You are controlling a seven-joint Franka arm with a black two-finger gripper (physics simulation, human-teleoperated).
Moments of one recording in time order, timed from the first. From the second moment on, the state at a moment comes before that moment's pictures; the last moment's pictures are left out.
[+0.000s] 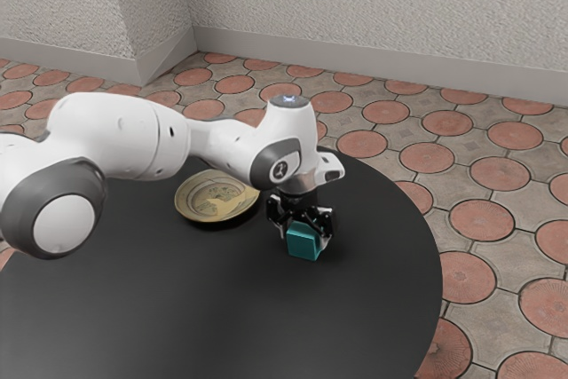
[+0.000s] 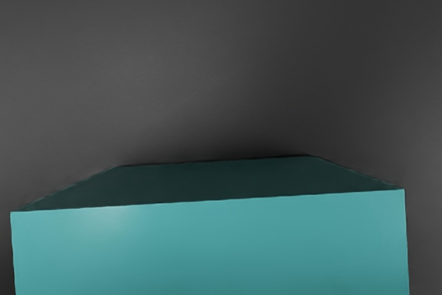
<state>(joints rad) -0.23 0.66 -0.02 -1.56 0.00 2.20 -0.28</state>
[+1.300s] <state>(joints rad) 0.08 0.59 0.05 -1.48 0.02 2.11 -0.22</state>
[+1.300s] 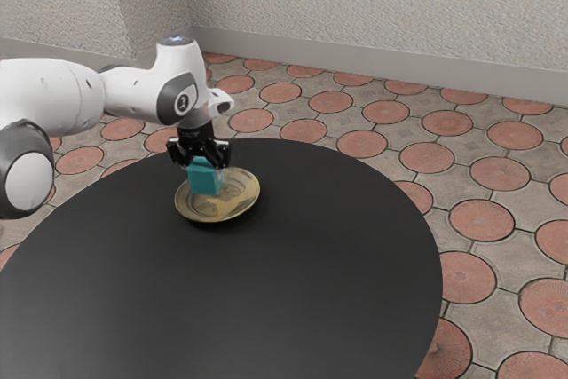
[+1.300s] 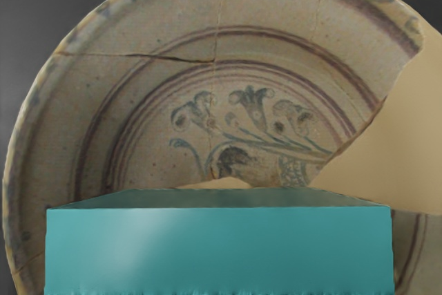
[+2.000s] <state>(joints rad) 0.00 0.21 0.05 -1.70 0.02 2.05 -0.09</state>
